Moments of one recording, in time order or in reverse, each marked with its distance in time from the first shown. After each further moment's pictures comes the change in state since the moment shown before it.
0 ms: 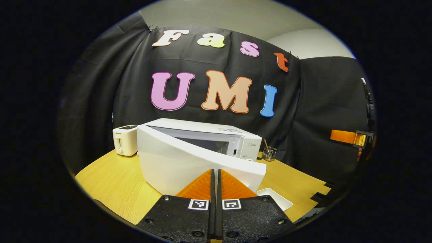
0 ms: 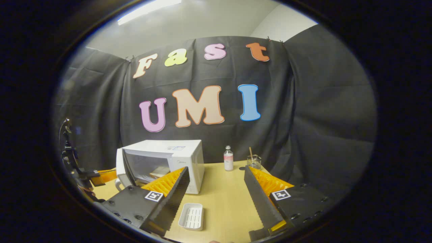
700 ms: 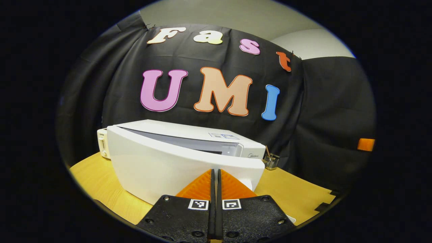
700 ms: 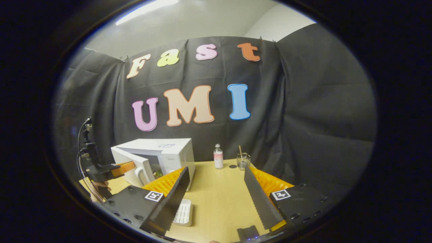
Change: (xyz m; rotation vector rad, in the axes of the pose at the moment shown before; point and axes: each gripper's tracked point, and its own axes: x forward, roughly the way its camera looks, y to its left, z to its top) left arm 0.094 -0.022 -0.003 -0.027 -0.019 -0.004; right arm -0.020 -0.037 0.000 0.003 -0.002 -0.050
